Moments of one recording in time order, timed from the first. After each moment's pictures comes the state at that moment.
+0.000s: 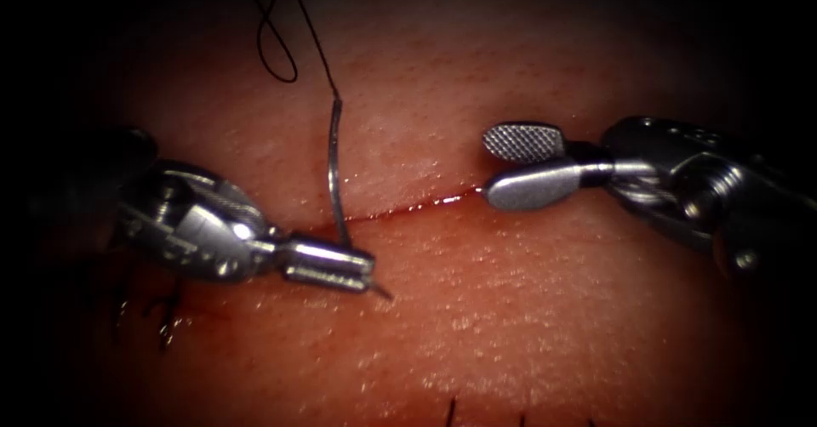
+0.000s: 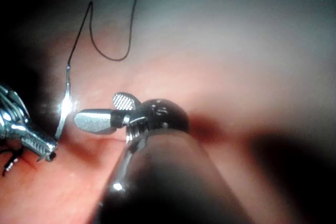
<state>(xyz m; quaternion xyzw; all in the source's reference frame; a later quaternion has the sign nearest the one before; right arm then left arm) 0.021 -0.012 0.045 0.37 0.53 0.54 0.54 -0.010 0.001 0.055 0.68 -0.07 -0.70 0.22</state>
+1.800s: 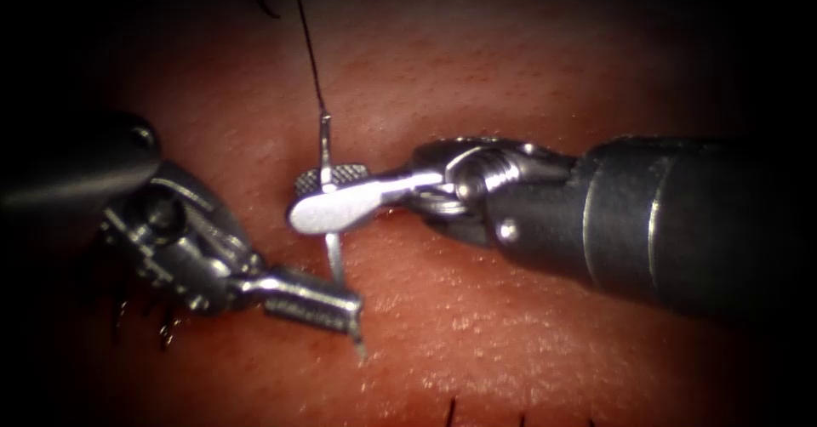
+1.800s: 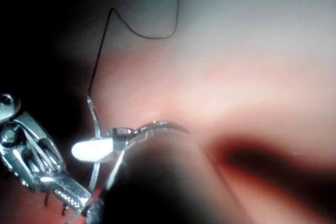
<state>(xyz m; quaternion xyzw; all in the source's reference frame) 0.033 -0.014 0.047 0.50 0.51 0.54 0.44 -0.010 0.000 0.051 0.71 -0.13 -0.63 0.27</state>
